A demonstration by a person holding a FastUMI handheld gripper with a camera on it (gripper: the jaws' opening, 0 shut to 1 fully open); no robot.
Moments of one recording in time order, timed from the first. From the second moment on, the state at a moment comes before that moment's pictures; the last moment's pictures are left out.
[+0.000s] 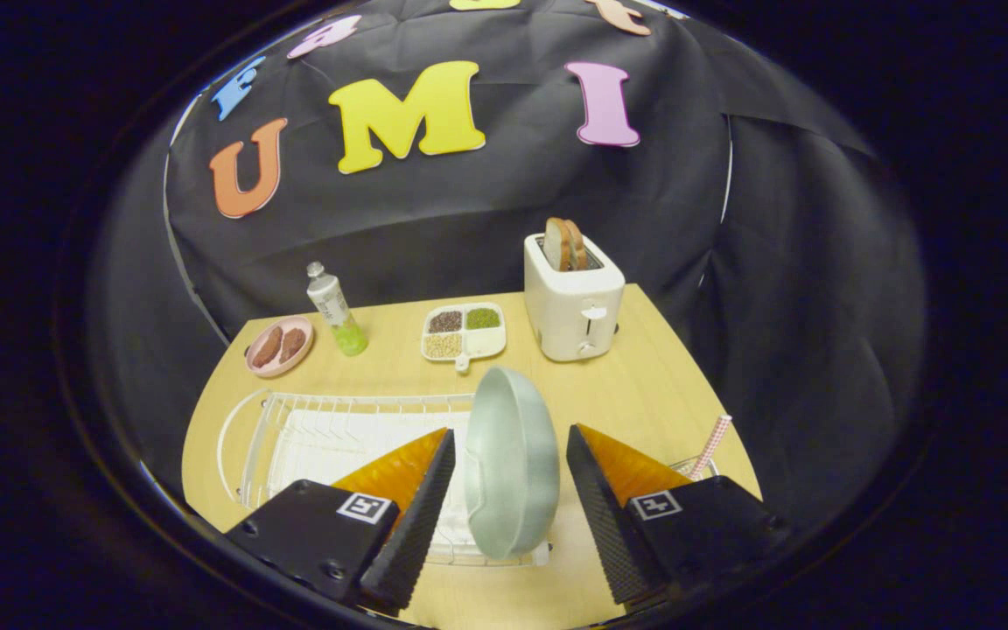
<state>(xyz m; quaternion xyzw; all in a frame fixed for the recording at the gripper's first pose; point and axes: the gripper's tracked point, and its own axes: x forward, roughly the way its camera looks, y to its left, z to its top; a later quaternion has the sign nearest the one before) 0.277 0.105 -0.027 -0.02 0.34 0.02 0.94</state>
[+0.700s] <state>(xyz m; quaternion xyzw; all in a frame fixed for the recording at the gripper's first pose) 0.284 0.085 -0.030 -0.20 0.43 -0.11 0.87</state>
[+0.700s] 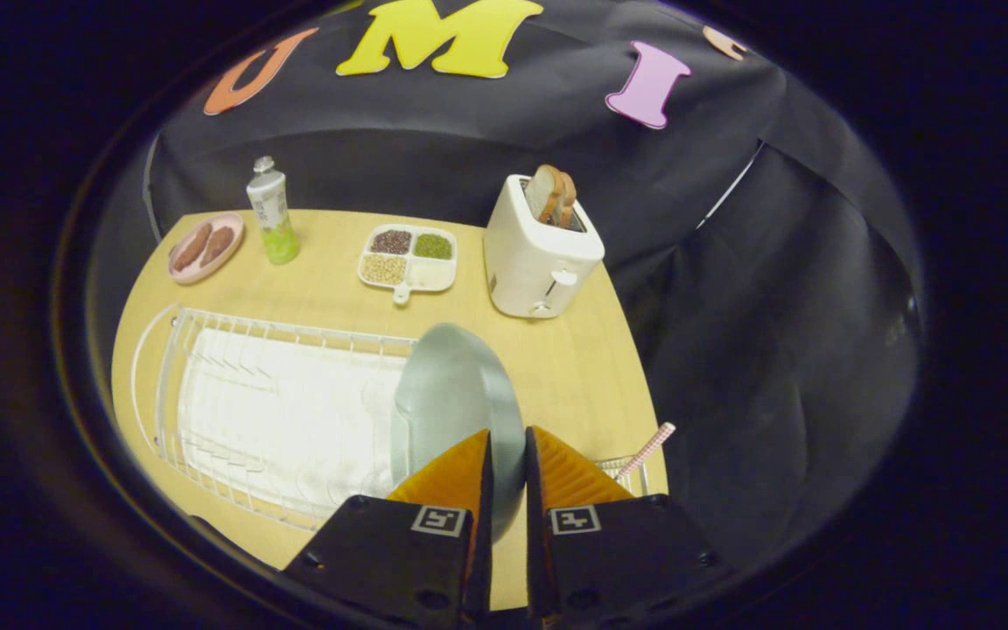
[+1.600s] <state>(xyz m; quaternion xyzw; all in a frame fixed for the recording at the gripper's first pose) 0.287 0.090 0.054 -0.25 0.23 -0.24 0.91</state>
